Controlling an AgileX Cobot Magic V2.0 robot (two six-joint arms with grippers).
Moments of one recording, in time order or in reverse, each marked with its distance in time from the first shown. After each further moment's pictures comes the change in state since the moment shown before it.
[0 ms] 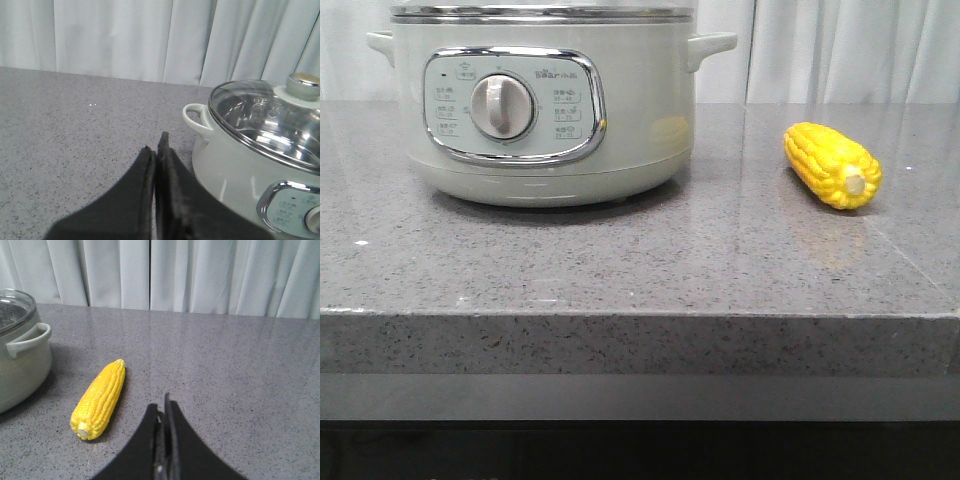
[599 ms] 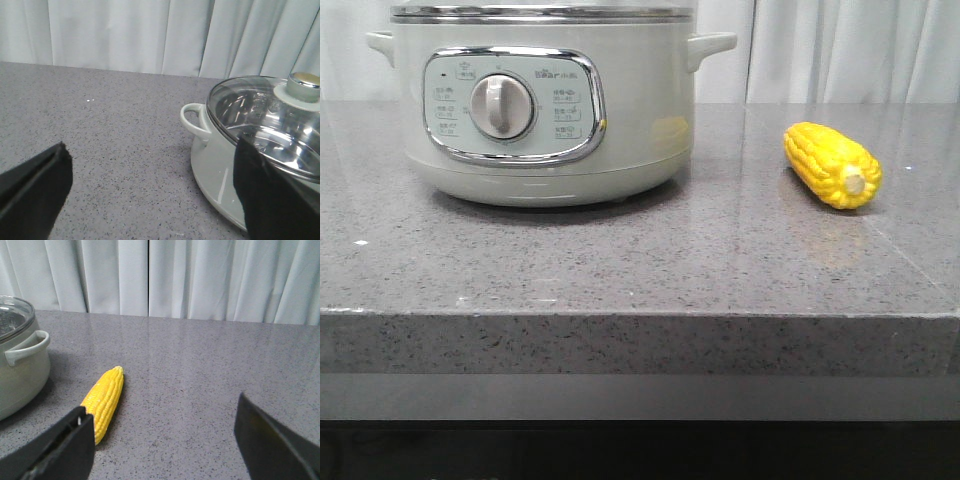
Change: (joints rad) left arm 0.000 0.130 -0.172 0.009 0.137 0.014; right arm 0.000 0.001 -0.002 0.000 -0.025 0.000
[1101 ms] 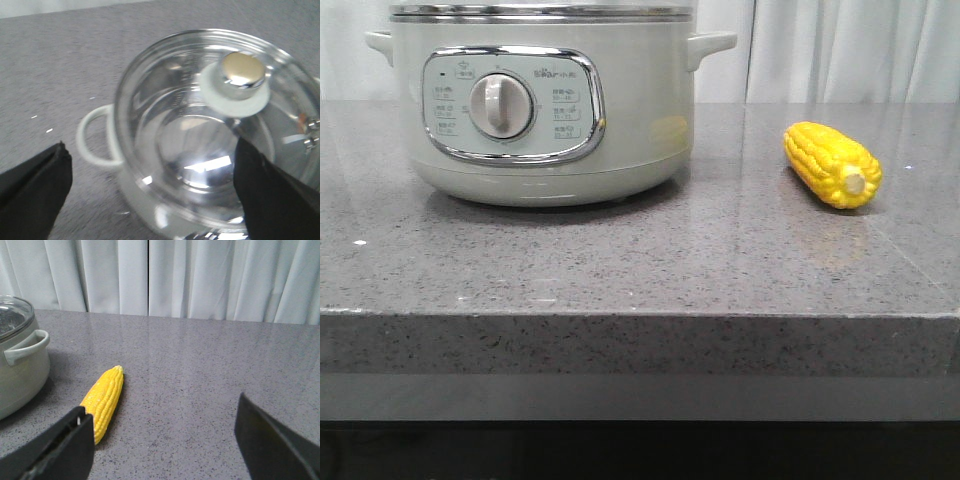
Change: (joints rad) left arm -0.223 0.661 -0.728 -0.026 0.452 0.073; right arm 0.000 0.000 0.000 0.000 0.000 0.000
